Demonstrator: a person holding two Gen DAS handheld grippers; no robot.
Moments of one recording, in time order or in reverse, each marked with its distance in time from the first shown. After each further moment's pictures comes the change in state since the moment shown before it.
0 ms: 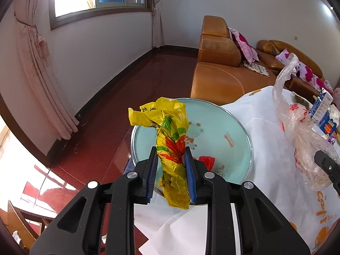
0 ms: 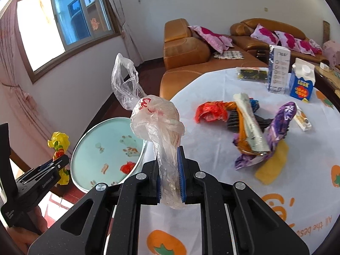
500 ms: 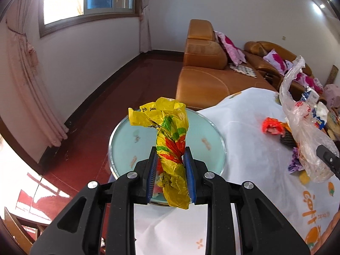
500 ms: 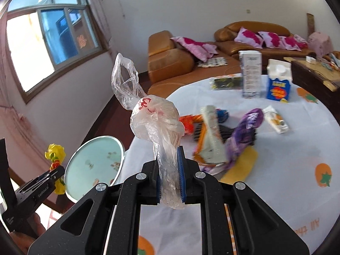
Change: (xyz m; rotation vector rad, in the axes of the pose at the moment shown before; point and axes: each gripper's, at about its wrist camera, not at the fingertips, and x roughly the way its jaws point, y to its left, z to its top) left arm -0.013 -0.029 0.004 0.030 -0.028 -0.069; right arm -0.028 -0.046 0.007 0.074 -0.079 -0.041
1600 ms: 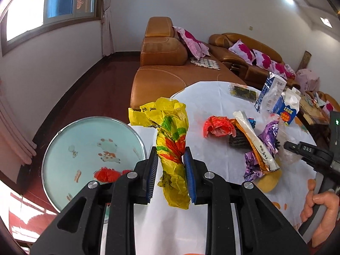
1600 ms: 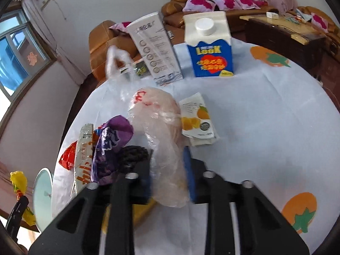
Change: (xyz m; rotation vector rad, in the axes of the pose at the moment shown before) left arm 0.020 -0.108 0.013 0.116 0.008 -0.205; right arm 0.063 -0.195 0.033 0.294 0.119 -0.203
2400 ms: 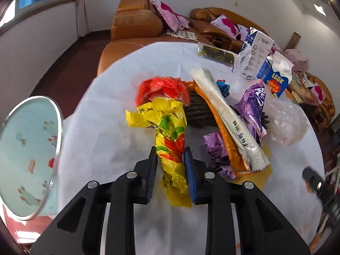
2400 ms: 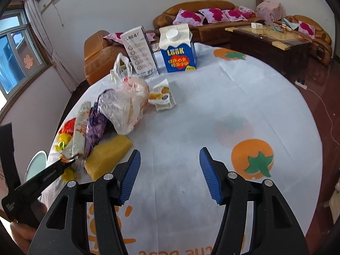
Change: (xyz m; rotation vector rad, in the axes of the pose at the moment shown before) left arm 0.073 -0.083 -0.020 0.058 0.165 -0.112; right arm -0.070 -0.025 -0.061 -0.010 -0.099 -0.070
